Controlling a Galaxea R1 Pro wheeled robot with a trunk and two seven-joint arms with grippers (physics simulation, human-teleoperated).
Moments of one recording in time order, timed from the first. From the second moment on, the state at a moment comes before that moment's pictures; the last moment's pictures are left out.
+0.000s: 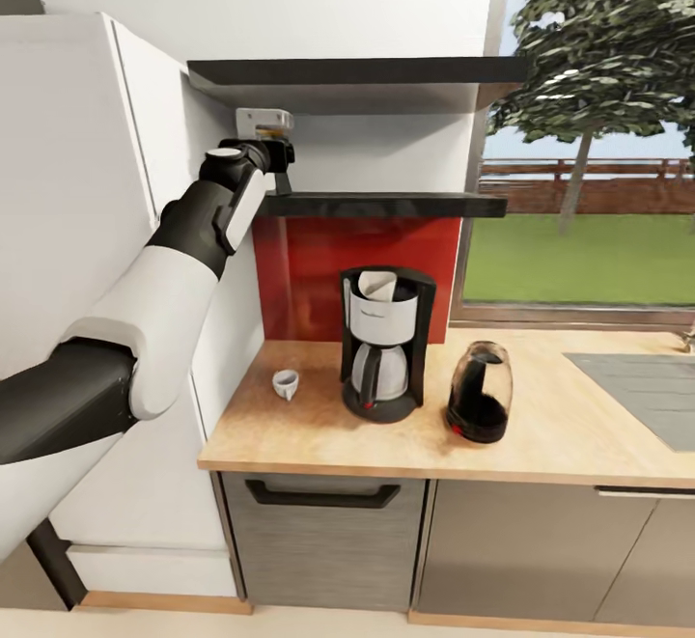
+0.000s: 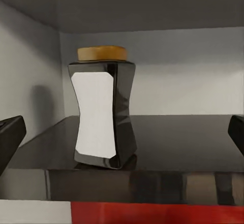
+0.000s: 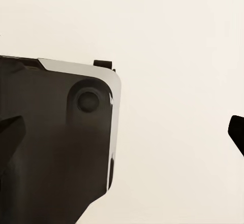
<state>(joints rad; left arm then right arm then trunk) -1.59 -0.15 -0.12 -0.66 0.04 0.39 0.22 -0.12 -0.10 0.37 -0.03 -0.29 -0.08 0.06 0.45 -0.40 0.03</state>
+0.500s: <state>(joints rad) -1.58 -0.14 -0.12 -0.73 0.04 0.39 0.22 -0.12 -0.10 0.37 -0.03 -0.29 -0.08 0.06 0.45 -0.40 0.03</state>
